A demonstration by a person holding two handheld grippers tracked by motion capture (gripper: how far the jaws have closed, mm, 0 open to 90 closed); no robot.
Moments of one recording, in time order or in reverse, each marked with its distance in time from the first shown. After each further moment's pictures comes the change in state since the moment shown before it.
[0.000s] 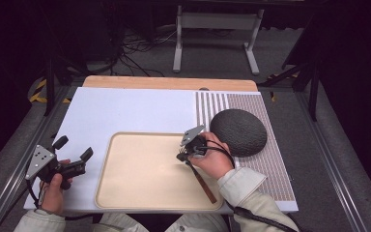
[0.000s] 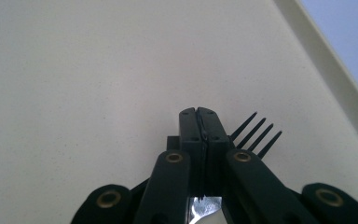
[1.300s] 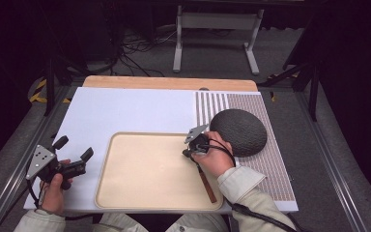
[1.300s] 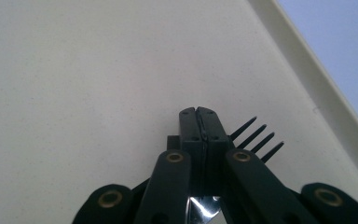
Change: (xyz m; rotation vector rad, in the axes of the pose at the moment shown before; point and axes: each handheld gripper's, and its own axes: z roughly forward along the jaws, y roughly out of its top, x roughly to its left) left arm -0.001 0.000 0.000 0.005 0.001 0.003; right arm -0.019 -0.016 0.006 0.031 -0.099 0.031
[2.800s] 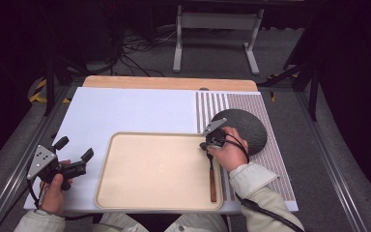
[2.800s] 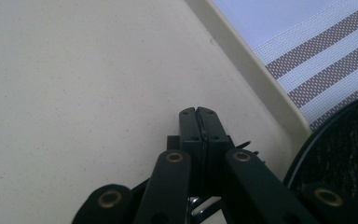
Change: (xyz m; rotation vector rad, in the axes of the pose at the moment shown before) left arm 0.000 -0.001 0.000 0.016 0.001 0.000; right arm -0.032 -0.031 -0.024 0.030 -0.125 0.129
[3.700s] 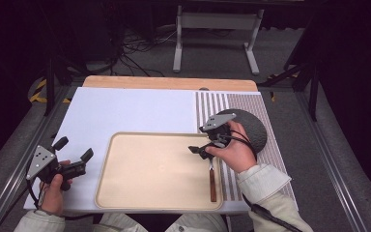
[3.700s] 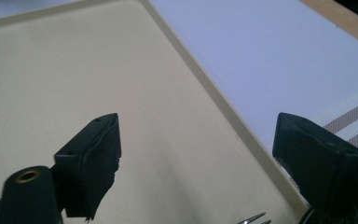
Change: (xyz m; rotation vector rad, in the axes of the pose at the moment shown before) left arm 0.000 0.000 -0.001 -0.004 0.003 -0.001; right arm 0.018 0.025 -0.046 -0.266 0.078 -0.036
